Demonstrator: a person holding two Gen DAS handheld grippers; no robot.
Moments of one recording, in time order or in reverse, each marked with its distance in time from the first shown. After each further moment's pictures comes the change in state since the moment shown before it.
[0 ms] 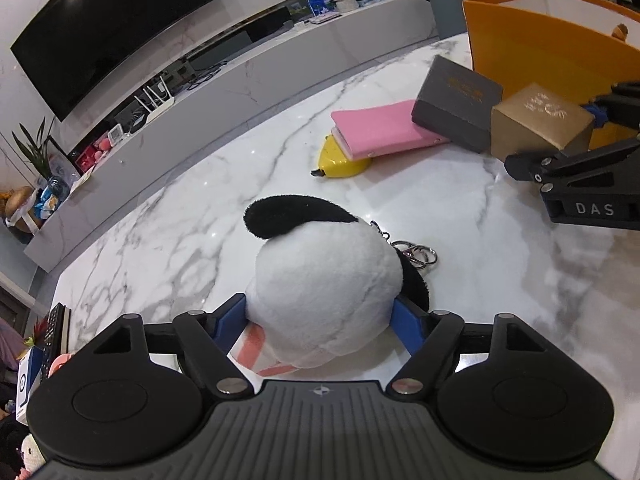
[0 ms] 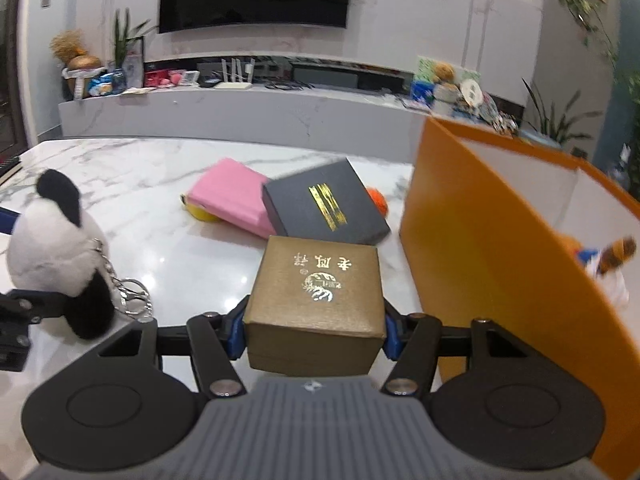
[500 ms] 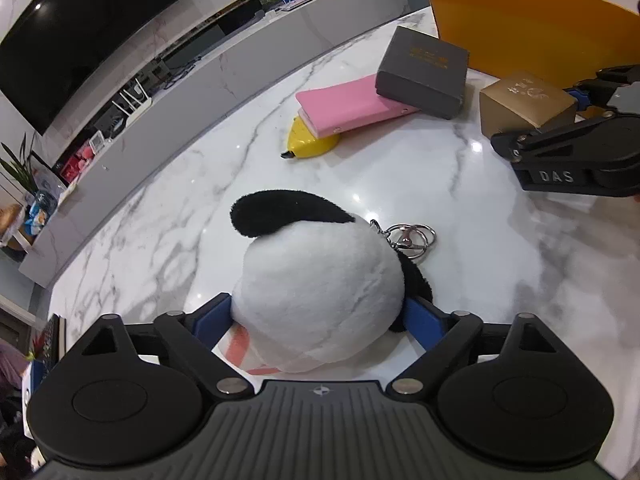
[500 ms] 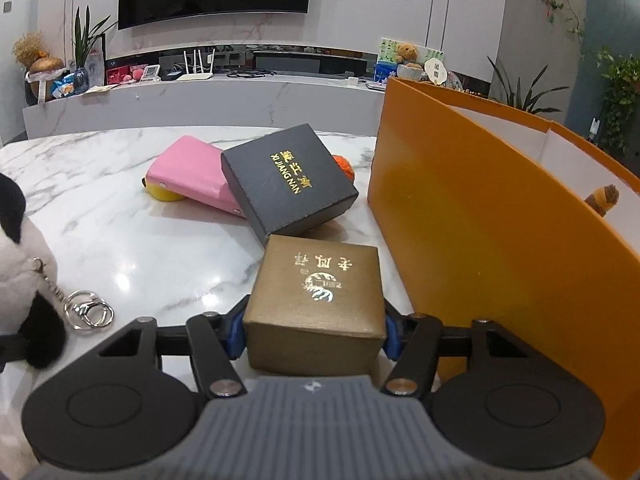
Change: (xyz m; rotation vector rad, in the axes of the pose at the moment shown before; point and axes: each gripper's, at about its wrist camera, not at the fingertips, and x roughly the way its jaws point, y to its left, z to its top) left arm 0.004 -0.016 -0.007 0.111 0.042 -0.026; right arm 0.015 -0.007 -0.016 0.084 0.048 -0.103
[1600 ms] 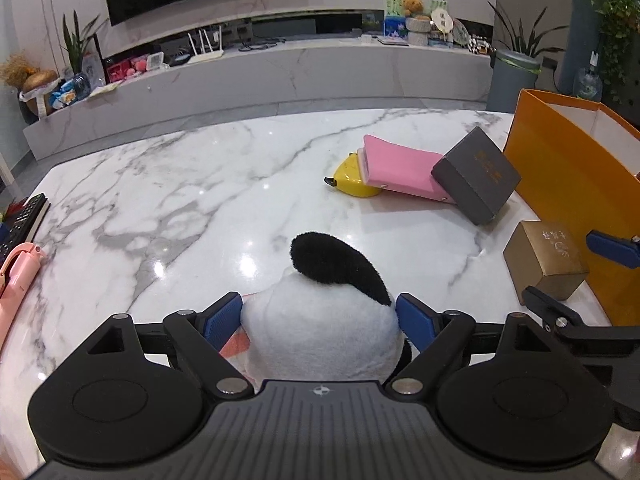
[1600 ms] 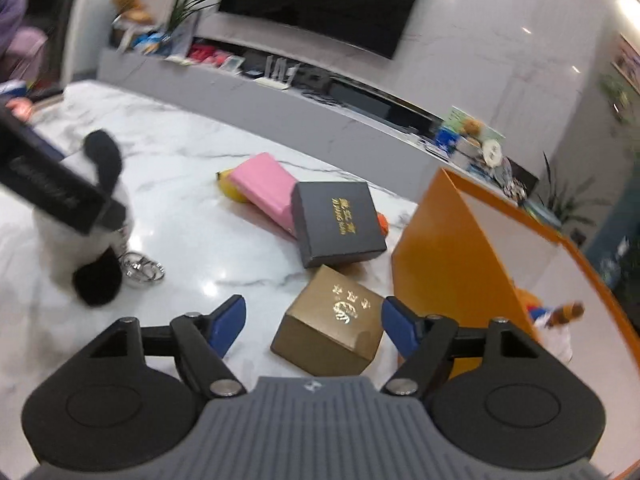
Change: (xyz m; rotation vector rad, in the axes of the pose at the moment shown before) left arm -0.023 0.025 -0.003 -0.452 -0.097 -0.097; right arm -0.044 0.012 0.000 -0.316 -0.093 0.058
